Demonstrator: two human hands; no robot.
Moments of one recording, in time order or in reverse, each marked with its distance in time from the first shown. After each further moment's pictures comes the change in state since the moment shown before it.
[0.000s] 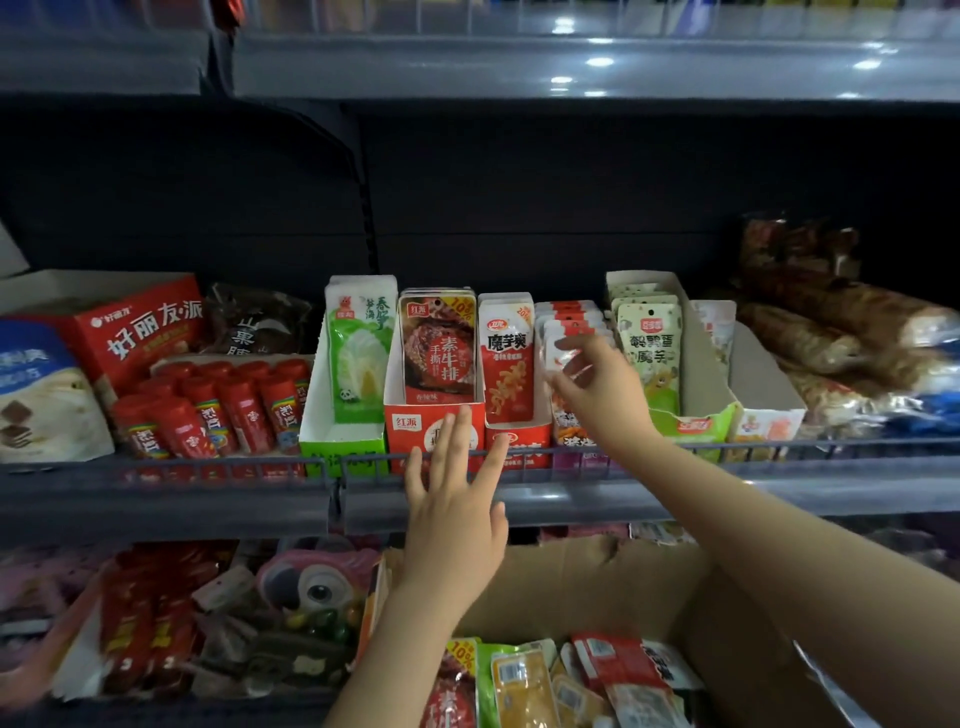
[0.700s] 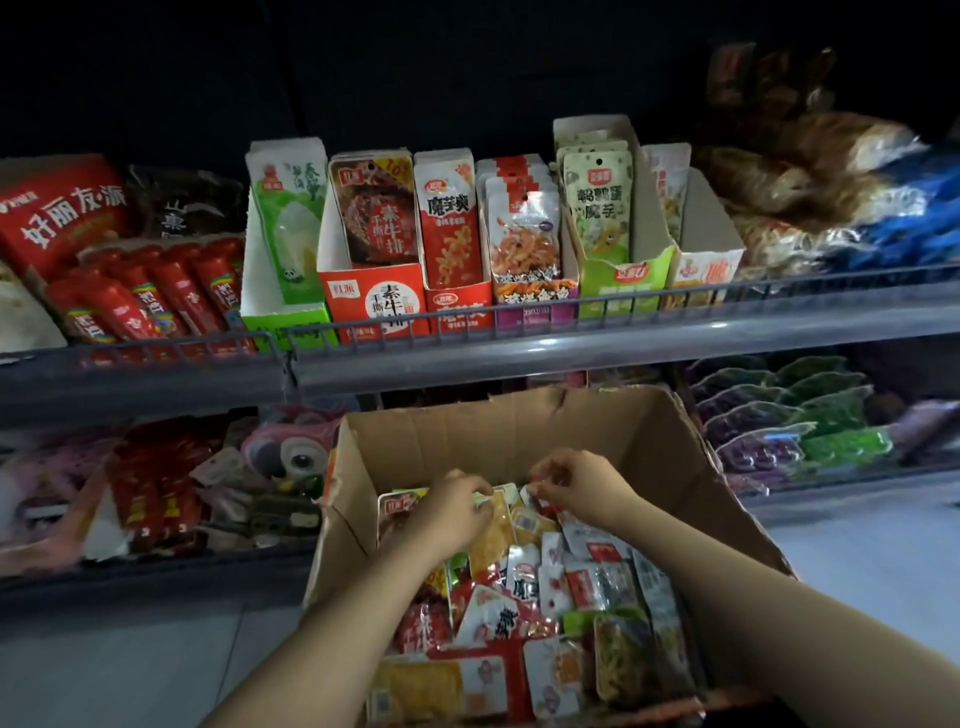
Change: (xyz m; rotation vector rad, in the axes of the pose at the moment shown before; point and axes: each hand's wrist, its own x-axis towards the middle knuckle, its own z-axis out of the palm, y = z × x) left_hand -0.095 0.031 0.064 -0.358 -0.750 -0.245; right_hand -0.186 0.105 0.005 -0.137 -0.658 0.332
